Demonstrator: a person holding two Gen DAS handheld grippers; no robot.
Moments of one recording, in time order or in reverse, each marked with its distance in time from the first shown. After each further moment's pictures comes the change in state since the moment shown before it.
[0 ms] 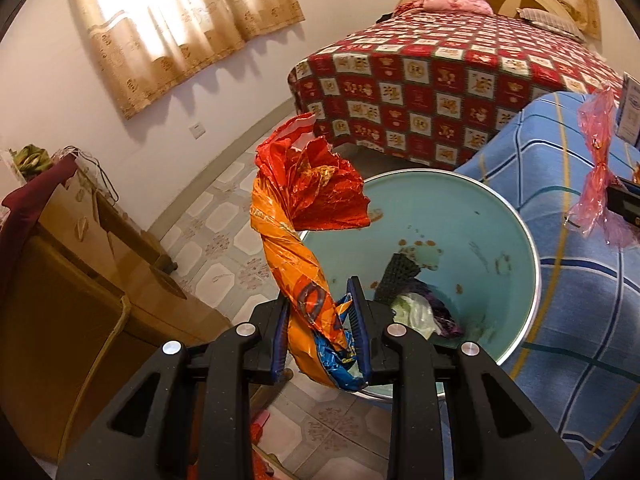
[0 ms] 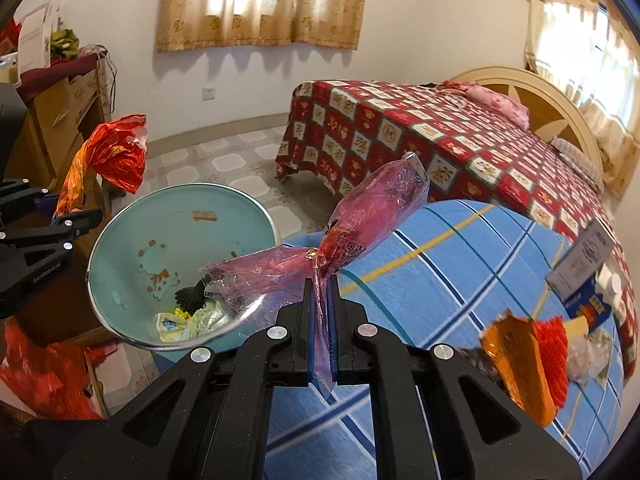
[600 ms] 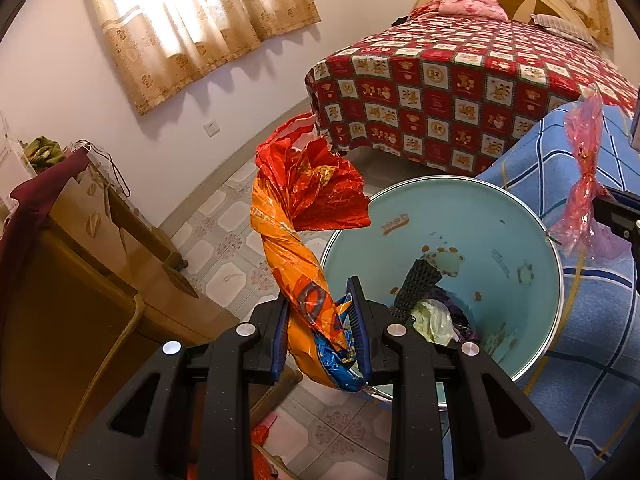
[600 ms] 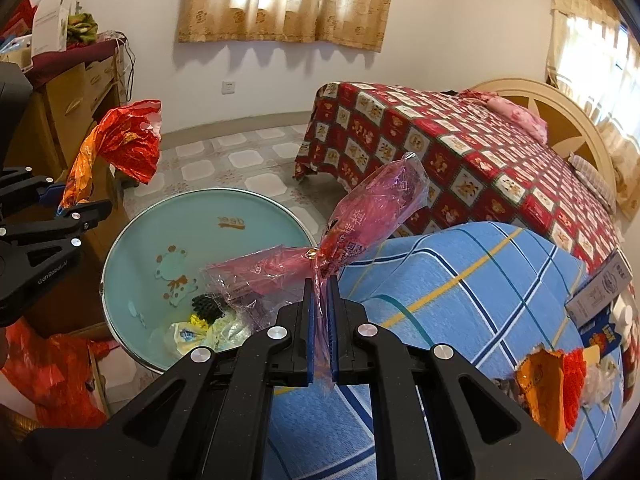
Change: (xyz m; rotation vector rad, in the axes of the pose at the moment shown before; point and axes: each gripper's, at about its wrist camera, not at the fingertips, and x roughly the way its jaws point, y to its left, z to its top) left arm 0.004 0.017 0.002 -0.029 -0.007 0.038; right arm 0.015 0.031 0.019 -0.062 0.005 0.037
